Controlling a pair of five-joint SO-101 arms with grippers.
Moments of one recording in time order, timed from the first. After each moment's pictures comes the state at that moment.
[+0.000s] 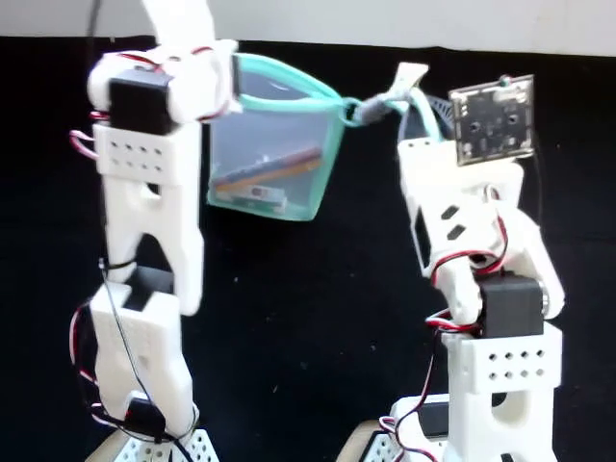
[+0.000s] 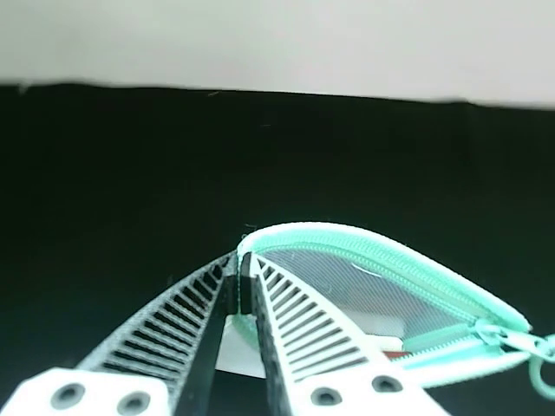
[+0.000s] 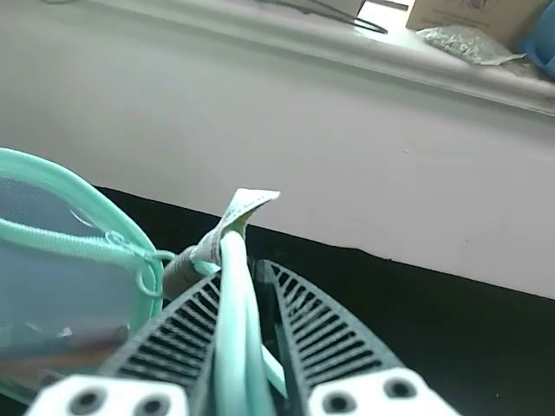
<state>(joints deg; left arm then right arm) 9.7 34.1 -74.0 99.5 13.9 -9.4 -47.8 19.6 44.3 10.4</state>
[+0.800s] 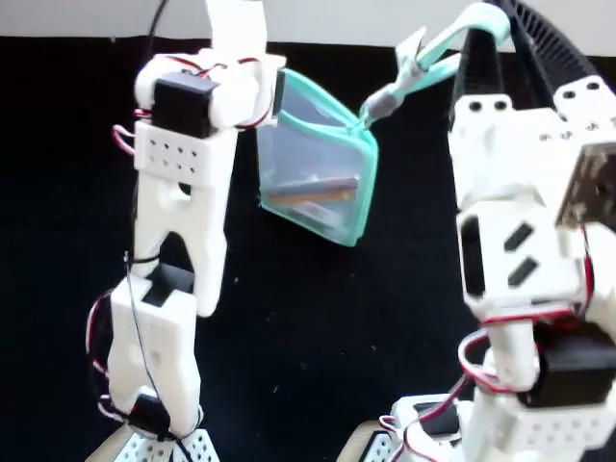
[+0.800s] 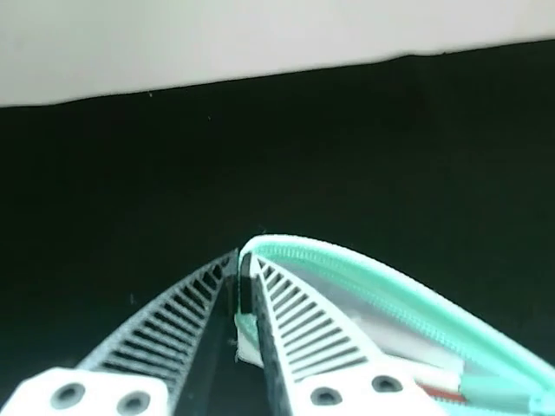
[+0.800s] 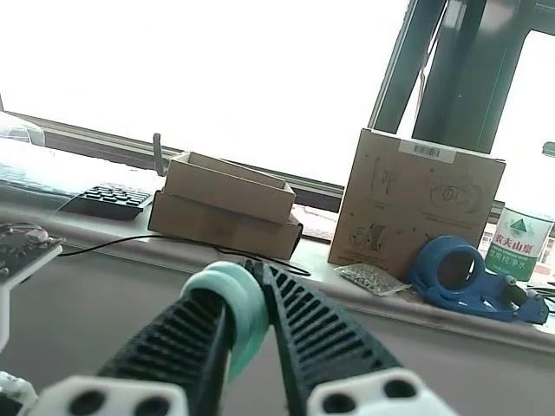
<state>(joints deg) 13.4 34.2 -74.0 99.4 9.9 -8.8 -41.4 -15.5 44.8 10.5</state>
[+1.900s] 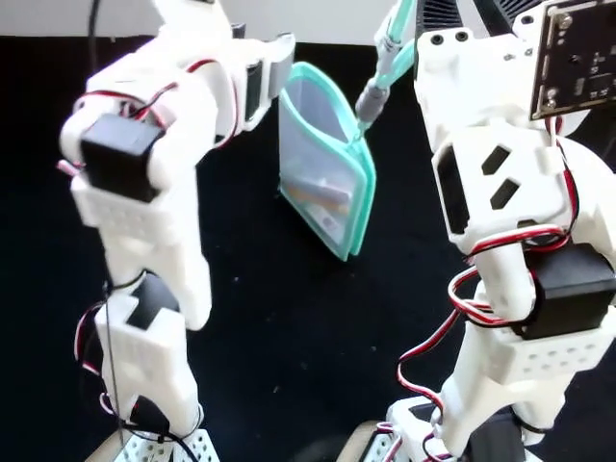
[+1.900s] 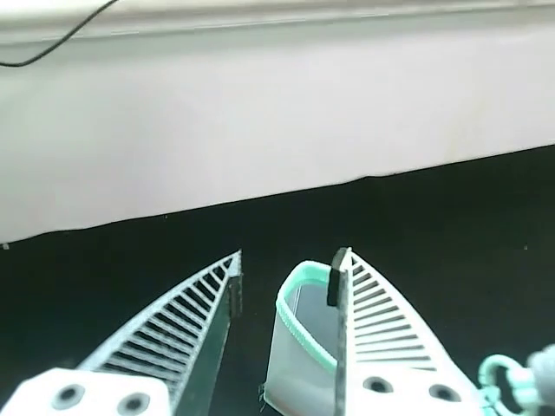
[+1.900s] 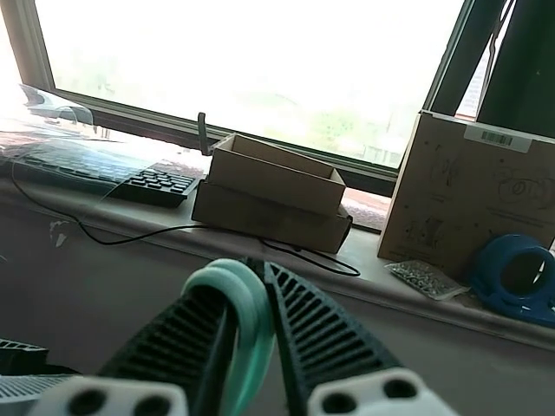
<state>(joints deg) 11.8 19.6 -88.1 101.0 6.6 -14.5 -21.3 -41.9 57.6 10.5</state>
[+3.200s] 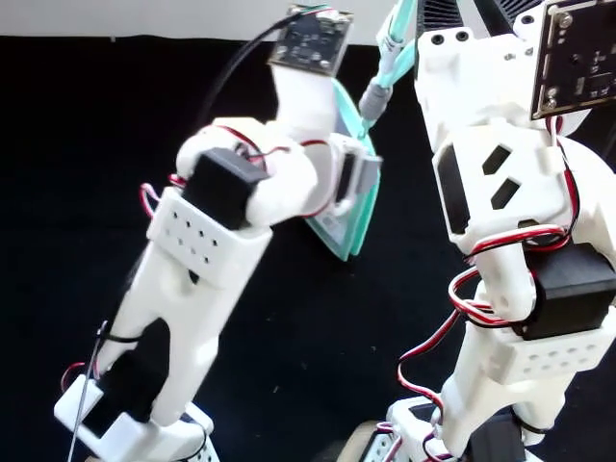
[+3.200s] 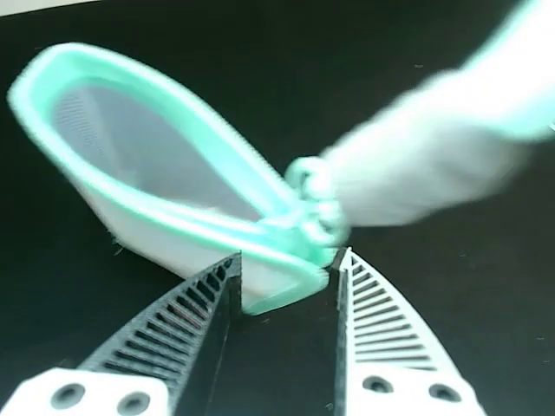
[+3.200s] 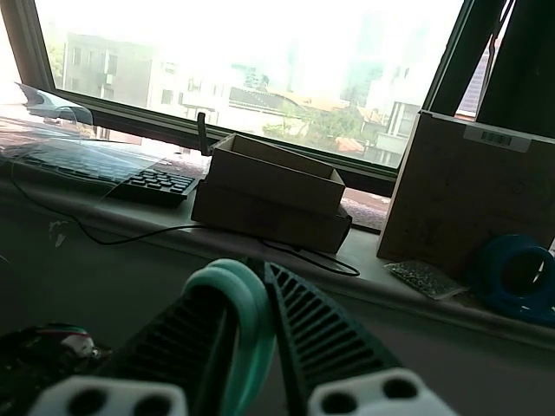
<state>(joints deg) 31.0 -5.9 -28.0 87.2 20.2 -14.5 -21.3 -41.9 57.6 10.5</state>
